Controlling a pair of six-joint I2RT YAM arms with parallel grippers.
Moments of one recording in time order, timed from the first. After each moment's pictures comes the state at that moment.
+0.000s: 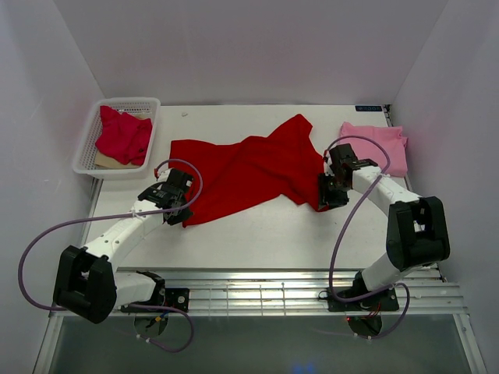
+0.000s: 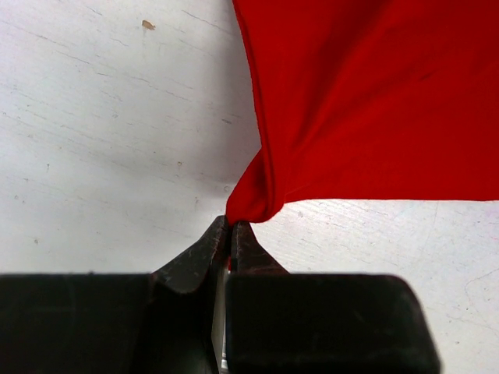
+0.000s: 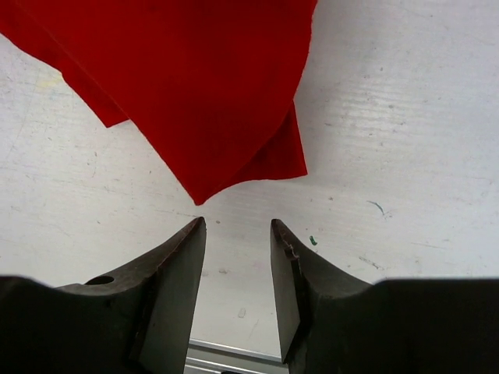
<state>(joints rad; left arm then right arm) -0.40 1.22 0.79 -0.72 -0.32 -0.70 0.24 1.55 1.01 -0.71 -0.11 0.16</state>
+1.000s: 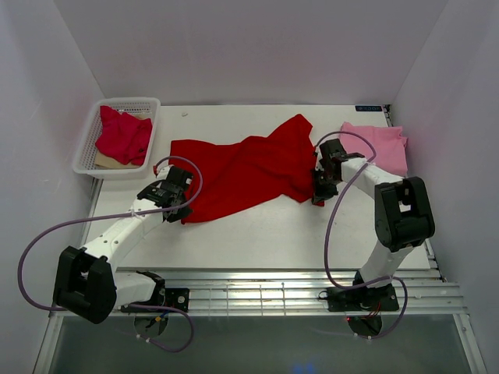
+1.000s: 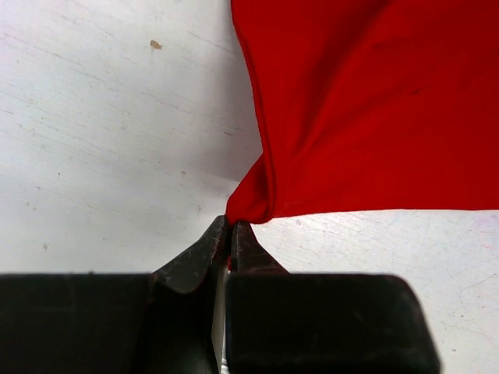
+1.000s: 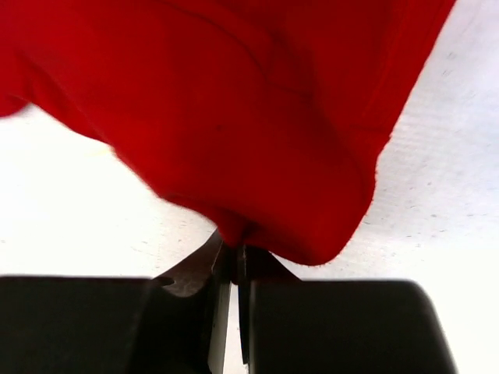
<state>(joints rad) -0.40 1.22 0.81 -0.72 -0.35 -0.69 0.27 1.74 1.08 -0.59 -0.17 0.15</state>
